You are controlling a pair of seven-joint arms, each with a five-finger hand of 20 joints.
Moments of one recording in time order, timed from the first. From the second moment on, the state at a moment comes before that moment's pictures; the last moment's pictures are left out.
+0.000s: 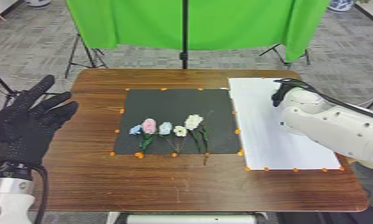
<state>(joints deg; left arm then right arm) 139.0 -50.0 -108.2 -138.0 27.3 18.7 18.2 -25.5 -39.9 0.8 -80.2 -93.8 -3.1 52.1</state>
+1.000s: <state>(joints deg) 139.5 -50.0 -108.0 -138.1 26.9 18.6 20.6 -25.5 -42.2 2.6 -78.0 -93.7 -7.9 49.6</state>
